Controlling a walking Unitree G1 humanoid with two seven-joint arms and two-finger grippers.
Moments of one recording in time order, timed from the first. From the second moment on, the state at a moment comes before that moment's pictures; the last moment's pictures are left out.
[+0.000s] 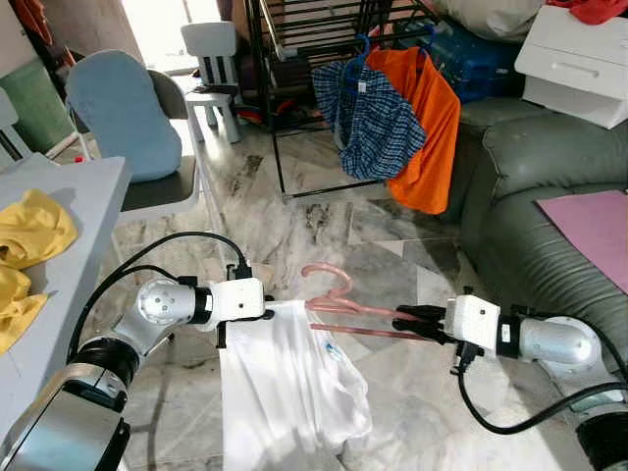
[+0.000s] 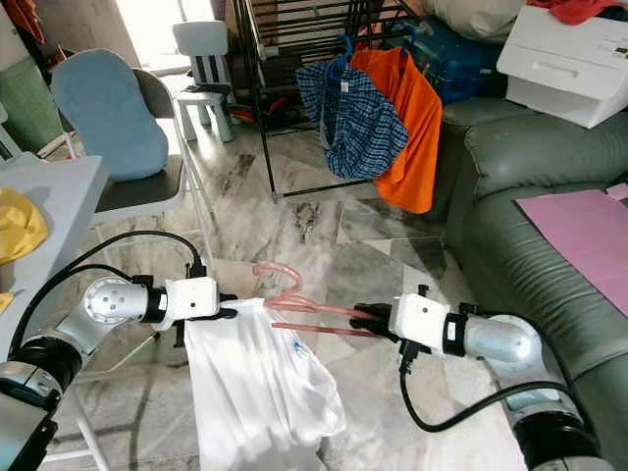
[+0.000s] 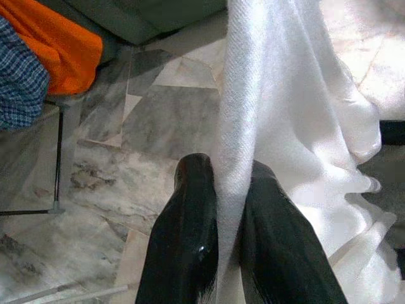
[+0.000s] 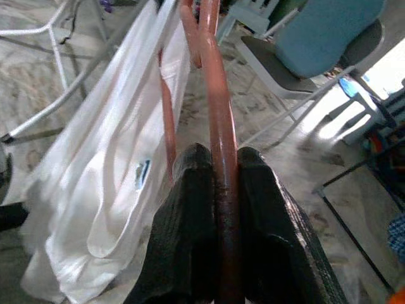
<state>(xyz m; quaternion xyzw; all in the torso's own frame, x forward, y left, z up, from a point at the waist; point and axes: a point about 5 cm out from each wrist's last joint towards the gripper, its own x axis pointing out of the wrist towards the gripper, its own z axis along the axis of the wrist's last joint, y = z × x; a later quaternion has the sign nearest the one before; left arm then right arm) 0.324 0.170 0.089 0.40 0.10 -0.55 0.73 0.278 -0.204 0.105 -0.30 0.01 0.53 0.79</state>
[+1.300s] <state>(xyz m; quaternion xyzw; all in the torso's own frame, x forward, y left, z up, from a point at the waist) 0.309 0.209 0.057 0.30 0.17 -0.43 0.84 0.346 -0.246 0.166 -0.30 -0.05 0.19 0.93</state>
